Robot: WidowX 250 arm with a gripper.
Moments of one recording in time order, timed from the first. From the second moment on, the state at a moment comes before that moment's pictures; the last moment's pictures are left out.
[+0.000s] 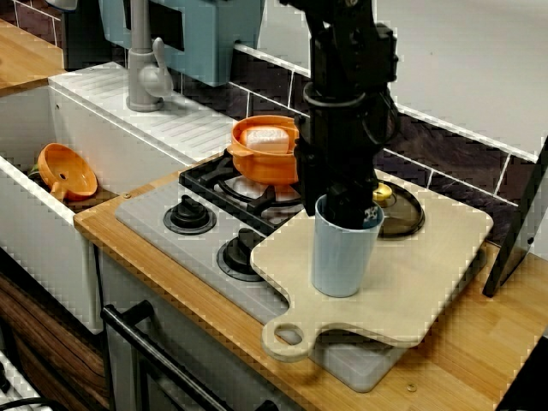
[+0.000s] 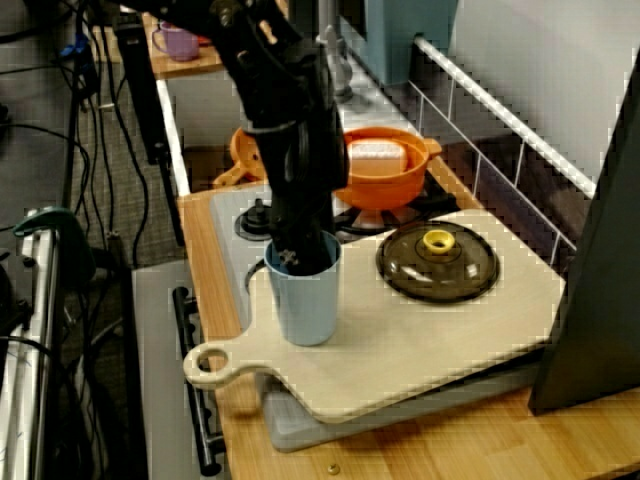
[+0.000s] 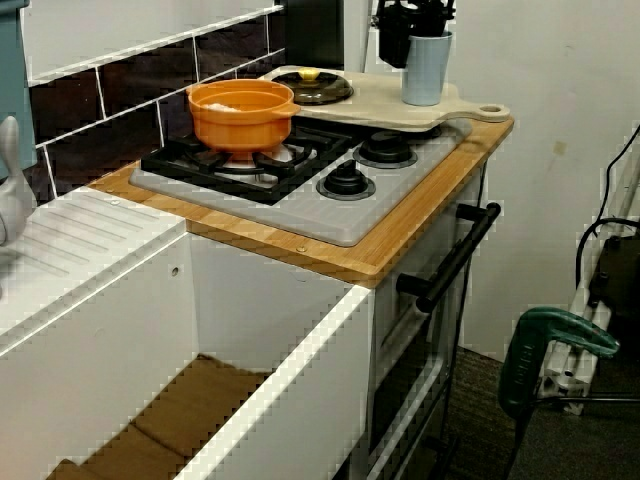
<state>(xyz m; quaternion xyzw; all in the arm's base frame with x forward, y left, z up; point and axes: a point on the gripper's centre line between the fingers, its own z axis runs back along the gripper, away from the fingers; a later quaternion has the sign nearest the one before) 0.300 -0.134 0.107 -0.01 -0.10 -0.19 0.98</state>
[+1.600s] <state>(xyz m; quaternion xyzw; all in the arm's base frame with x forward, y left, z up) 0.343 -0.072 0.140 -0.06 -0.09 -0.10 0.99</state>
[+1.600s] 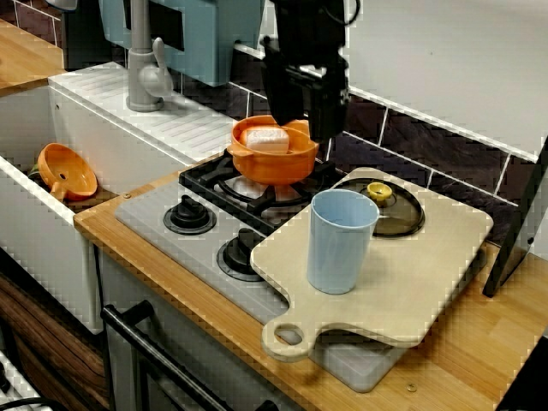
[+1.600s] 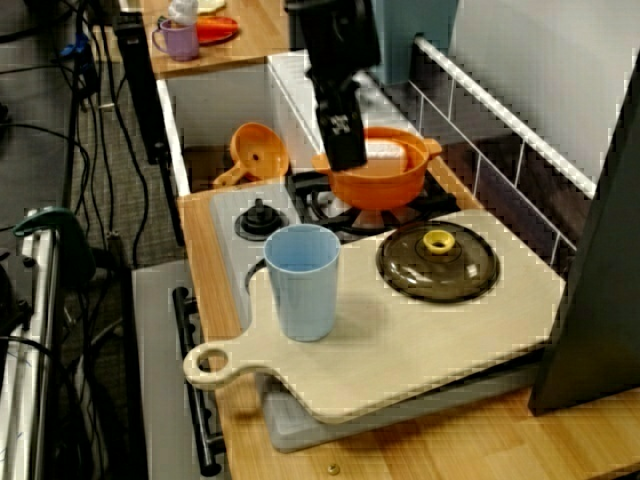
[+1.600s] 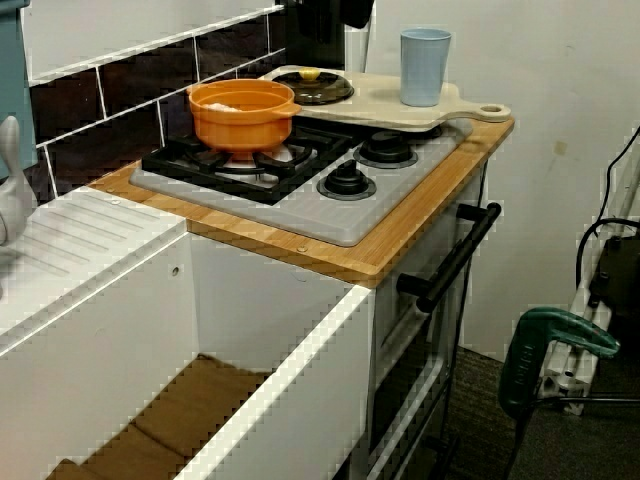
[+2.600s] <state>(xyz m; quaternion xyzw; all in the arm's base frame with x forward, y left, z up) 0.387 -0.106 0.111 -0.03 -0.08 -0.11 0.99</state>
